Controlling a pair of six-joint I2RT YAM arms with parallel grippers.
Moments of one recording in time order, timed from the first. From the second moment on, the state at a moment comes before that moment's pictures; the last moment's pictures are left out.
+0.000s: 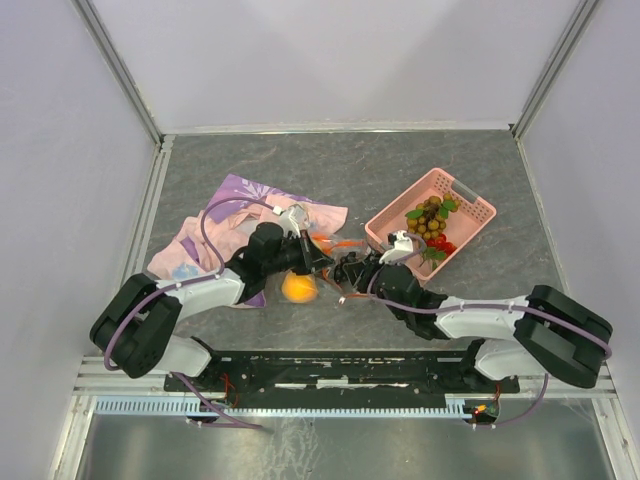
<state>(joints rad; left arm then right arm) -0.63 1.40 0.55 0.42 0.34 -0.77 0.98 1.33 0.37 0.64 0.44 0.85</state>
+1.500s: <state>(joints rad) -0.62 1.35 0.64 0.23 0.35 -0.74 1.05 1.08 0.45 0.49 0.32 0.49</state>
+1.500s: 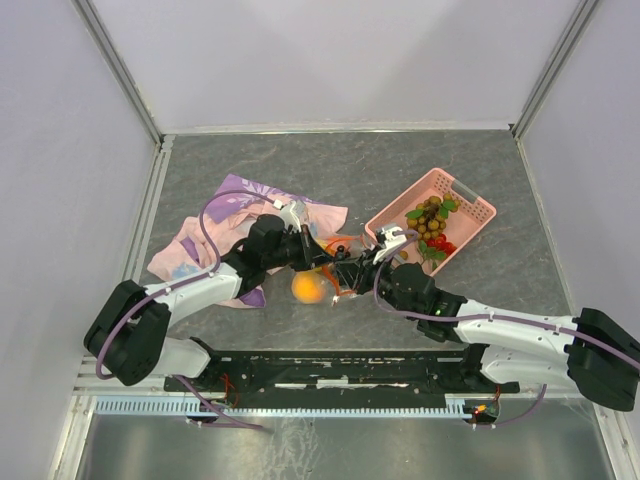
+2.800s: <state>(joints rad) -0.64 1.35 0.63 0.22 0.38 -0.69 1.05 1.20 0.52 0.53 0.50 0.63</state>
